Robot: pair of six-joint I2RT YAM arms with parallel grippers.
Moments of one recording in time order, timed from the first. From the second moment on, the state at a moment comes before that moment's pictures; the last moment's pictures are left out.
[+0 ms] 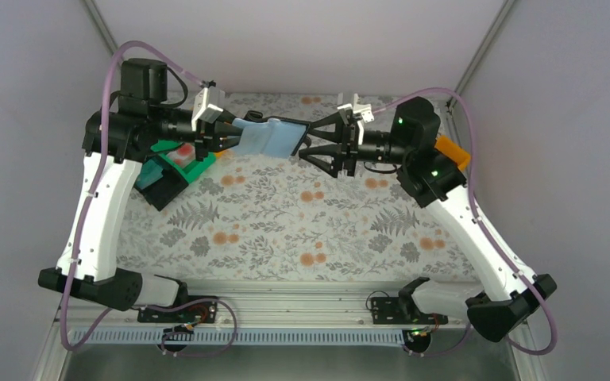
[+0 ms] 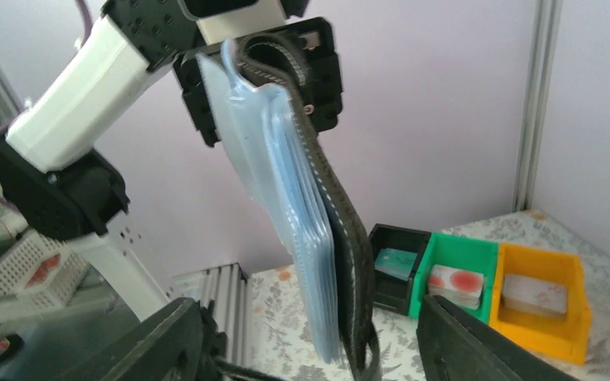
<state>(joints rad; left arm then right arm) -0.24 1.37 1.86 -1.09 1.24 0.62 0.56 1.19 1.39 -0.27 -0.90 0.11</state>
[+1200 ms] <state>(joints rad) -0.24 1.32 1.79 -1.20 1.44 0.79 0.62 1.24 1.45 -0.35 -0.88 -0.08</state>
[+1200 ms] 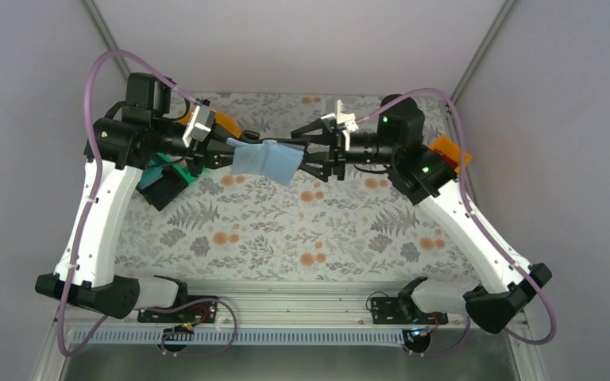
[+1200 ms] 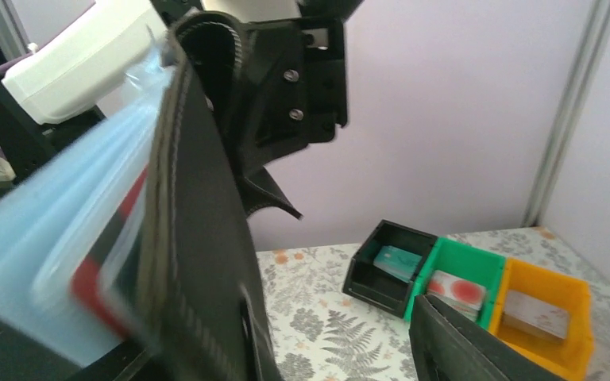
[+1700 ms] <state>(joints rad) -0.23 1.31 1.66 -0.92 1.29 0.49 0.80 1.34 1.50 -0.27 -0.66 0.06</state>
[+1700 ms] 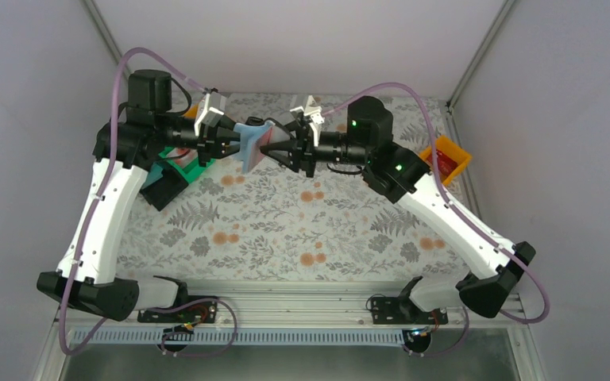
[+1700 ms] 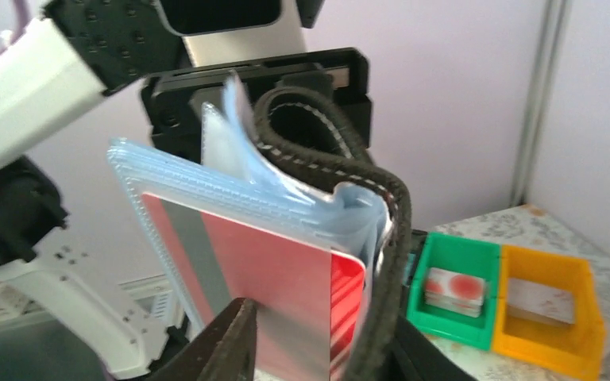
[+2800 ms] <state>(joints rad) -0.22 1.29 1.75 -1.30 1.02 0.99 0.81 1.30 1.55 -0.59 -0.55 0.08</state>
